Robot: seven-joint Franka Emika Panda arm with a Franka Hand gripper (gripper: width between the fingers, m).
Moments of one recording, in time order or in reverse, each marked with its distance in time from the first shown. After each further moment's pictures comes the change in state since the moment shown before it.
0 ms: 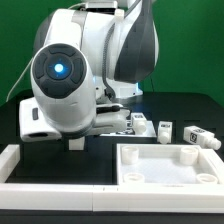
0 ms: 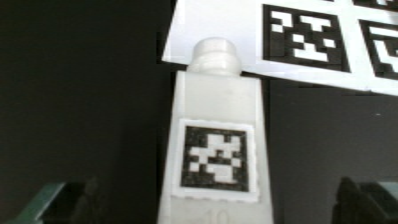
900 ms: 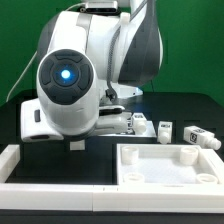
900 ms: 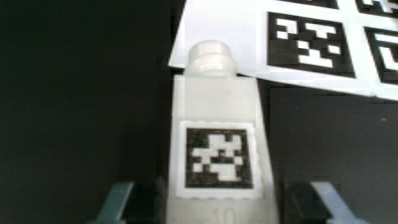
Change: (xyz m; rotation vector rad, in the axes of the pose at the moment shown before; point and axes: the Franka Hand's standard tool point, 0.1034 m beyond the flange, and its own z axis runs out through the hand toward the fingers) arm 0.000 -0.001 -0.004 -0.030 -0.026 0.005
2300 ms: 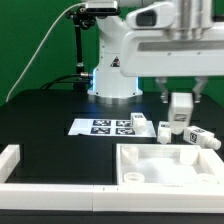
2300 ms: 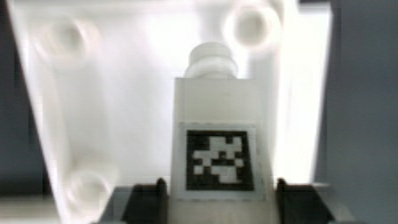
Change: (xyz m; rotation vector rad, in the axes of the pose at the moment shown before) arm 0.008 -0.179 -0.172 0.002 1.079 0.108
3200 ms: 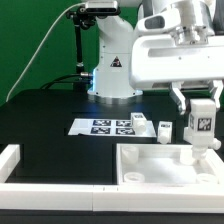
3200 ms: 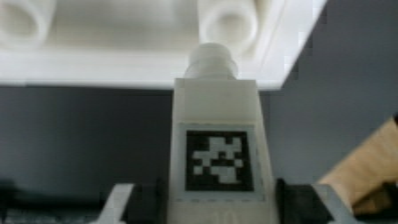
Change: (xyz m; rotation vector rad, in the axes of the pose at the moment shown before) arm 0.035 -0.017 0.010 0.016 0.476 -0.100
